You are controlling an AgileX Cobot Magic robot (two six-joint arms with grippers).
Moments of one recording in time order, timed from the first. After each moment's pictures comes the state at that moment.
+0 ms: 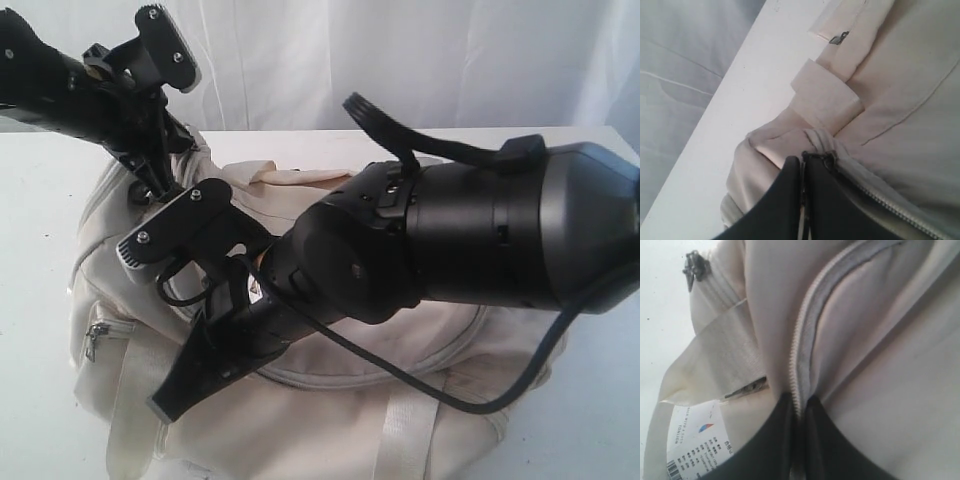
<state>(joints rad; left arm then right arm) -0.37 1.61 -1.21 -0.24 0.35 0.99 1.12 1.67 -1.10 0.12 0.43 -0.12</state>
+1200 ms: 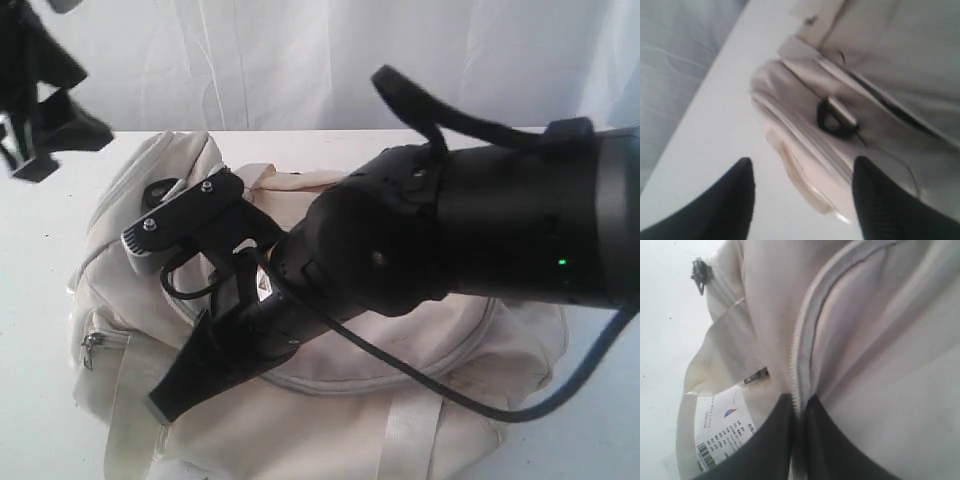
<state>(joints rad) -0.33 1.23 -1.22 -0.16 0.84 0.92 1.12 1.61 -1.10 0.13 0.51 -0.05</state>
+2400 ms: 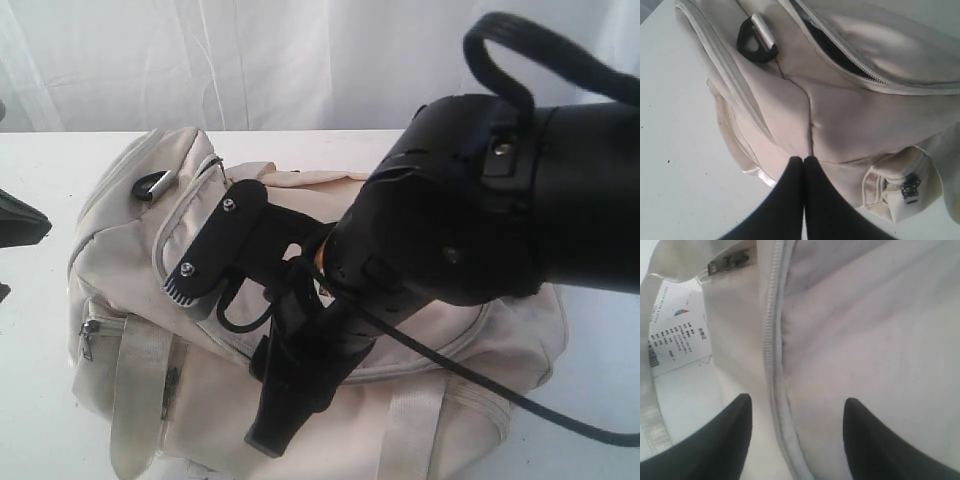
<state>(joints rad) -0.24 0.99 -0.83 -0.31 0.74 0.84 1.13 1.51 -1.08 -0.12 0.75 -0.13</state>
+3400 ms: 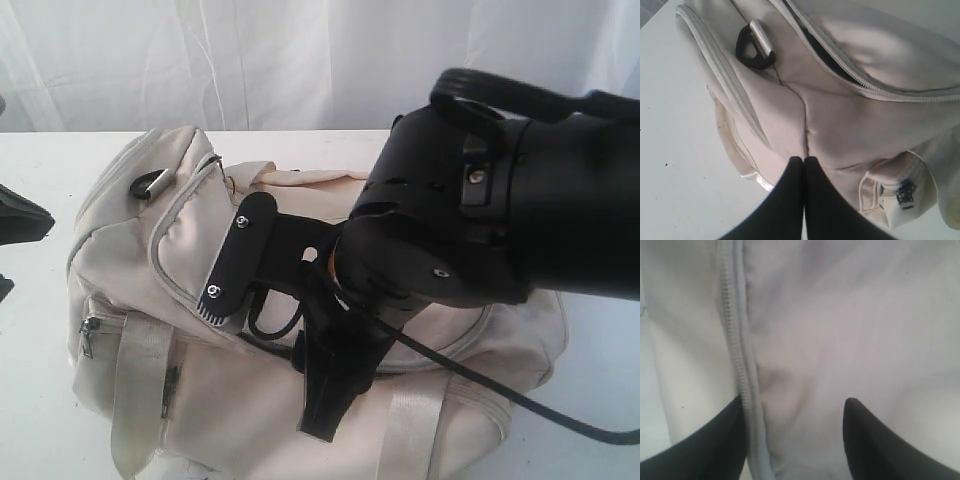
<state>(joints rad) -0.24 0.99 -0.83 -0.33 0.73 0.84 1.13 1.53 -1.08 -0.33 0.83 -0.10</state>
